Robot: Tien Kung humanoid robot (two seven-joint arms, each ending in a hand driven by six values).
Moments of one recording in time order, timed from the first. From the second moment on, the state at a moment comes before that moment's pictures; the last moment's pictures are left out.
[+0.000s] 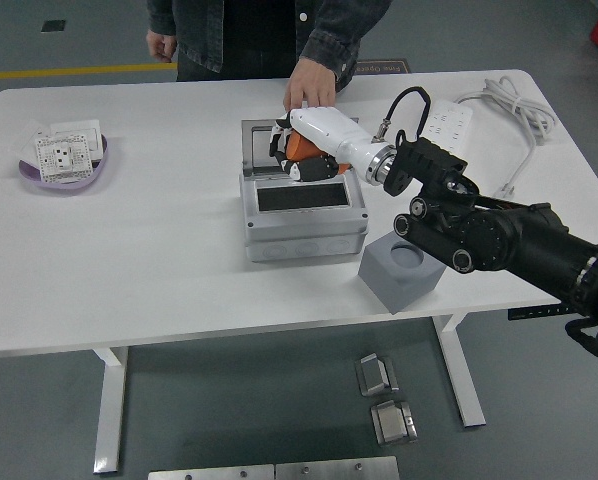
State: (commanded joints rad) left arm 0.00 0.14 -0.54 -0.19 0.68 0.02 0.14; right arm 1.07 -0.12 0.20 0.67 -1.39 -0.26 0.31
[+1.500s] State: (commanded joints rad) left arm -0.03 0.15 -0.51 -0.19 0.66 0.01 0.13; right arm 1.06 -0.12 0.11 0.58 -1.34 -0.24 0.39
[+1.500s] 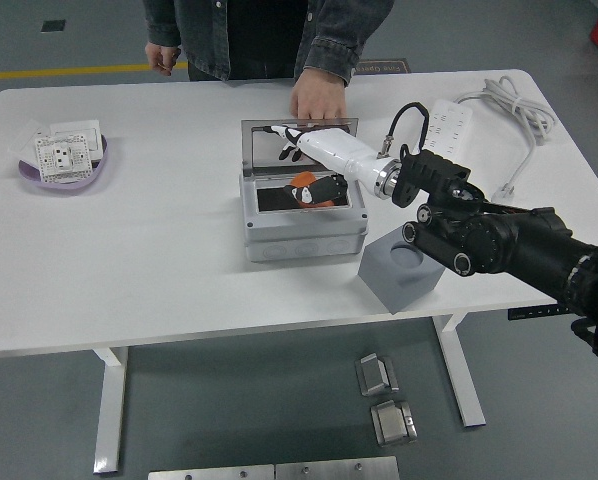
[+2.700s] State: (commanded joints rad) left arm -0.03 0.16 -0.51 -0.20 0.65 0.01 0.14; right arm 1.25 -0.18 0.26 0.64 -1.26 -0.09 0.30
